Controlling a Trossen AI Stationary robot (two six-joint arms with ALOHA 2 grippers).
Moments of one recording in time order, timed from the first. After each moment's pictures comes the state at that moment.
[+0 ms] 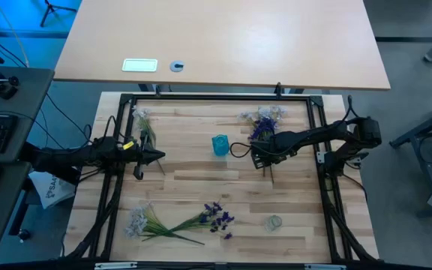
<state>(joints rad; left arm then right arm) 0.02 0.00 0.01 0.01 -0.01 -0.10 -0.08 1.60 0.83 -0.79 0.14 1.13</state>
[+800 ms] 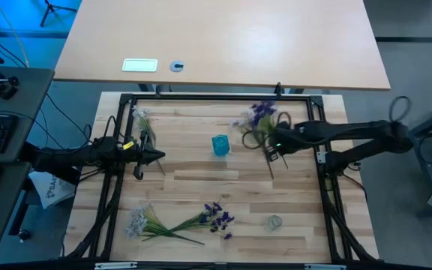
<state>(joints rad) 0.02 0.00 0.01 0.01 -0.01 -0.10 -0.08 1.19 0.94 -1.03 0.25 0.94</state>
